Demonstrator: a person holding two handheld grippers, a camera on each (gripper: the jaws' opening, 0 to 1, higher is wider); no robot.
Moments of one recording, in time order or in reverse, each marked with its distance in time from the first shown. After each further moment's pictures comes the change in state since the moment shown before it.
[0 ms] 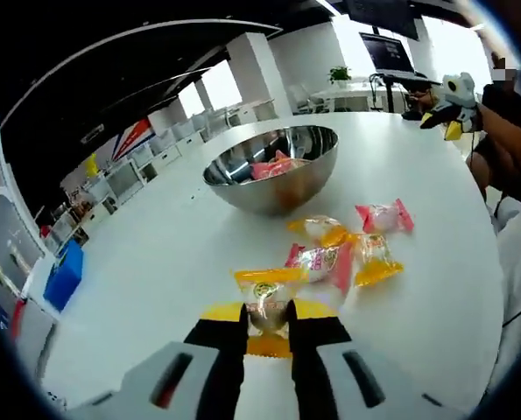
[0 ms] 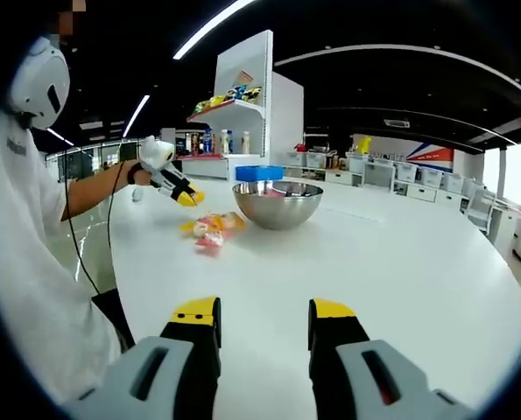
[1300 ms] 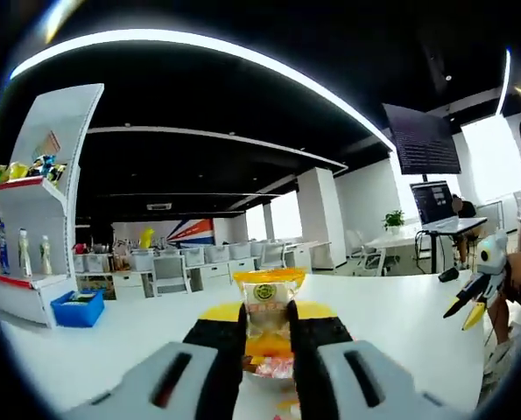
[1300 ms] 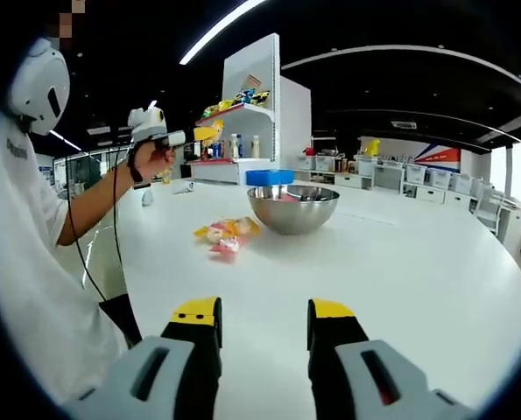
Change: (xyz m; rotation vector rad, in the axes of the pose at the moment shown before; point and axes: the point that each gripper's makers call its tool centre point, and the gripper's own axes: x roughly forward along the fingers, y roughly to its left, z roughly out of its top) left arm -0.043 0.014 0.182 -0.241 -0.670 0.184; right arm 0.006 0.021 0.005 0.004 -0.020 0.041
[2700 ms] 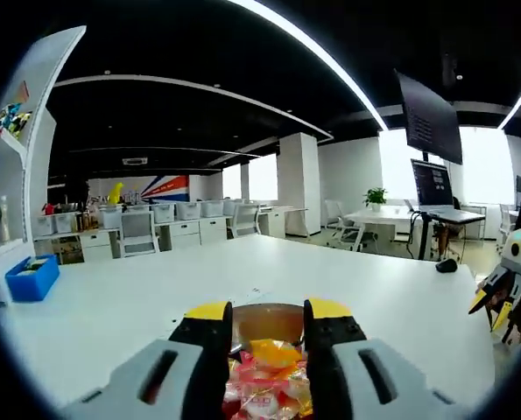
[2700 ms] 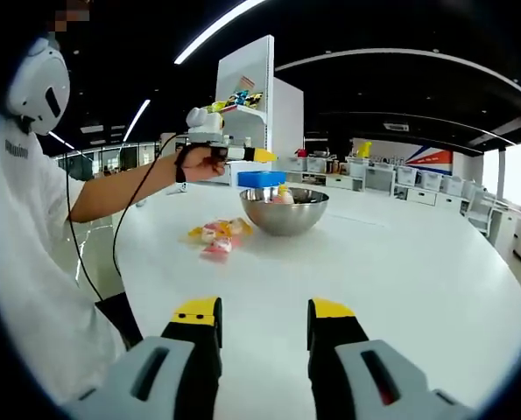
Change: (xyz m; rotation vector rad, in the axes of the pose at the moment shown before) left arm 0.107 -0.022 -0.077 -0.096 0.222 -0.125; right arm -0.012 -0.005 0.002 -0.004 -0.003 -0.043
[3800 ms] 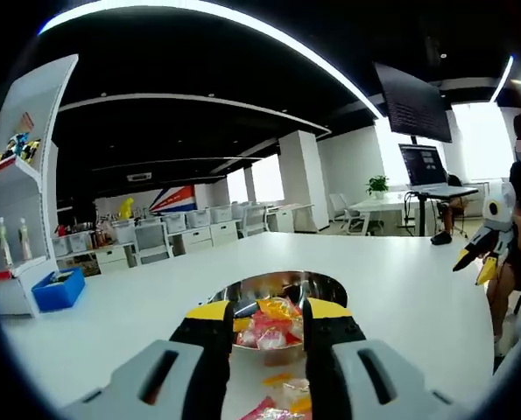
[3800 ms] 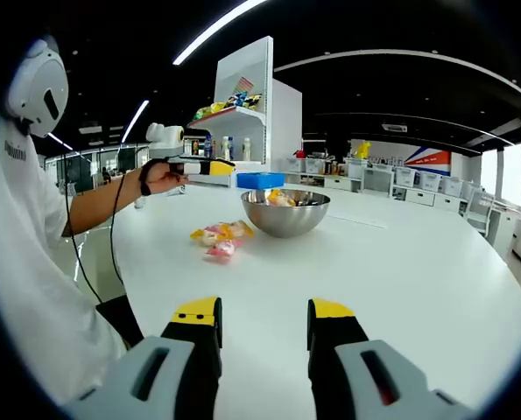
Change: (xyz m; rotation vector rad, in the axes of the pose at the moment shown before) left arm -0.103 -0.013 -0.020 0.100 -0.023 0.049; right arm 0.002 0.006 0.003 0.001 -0.005 -0.010
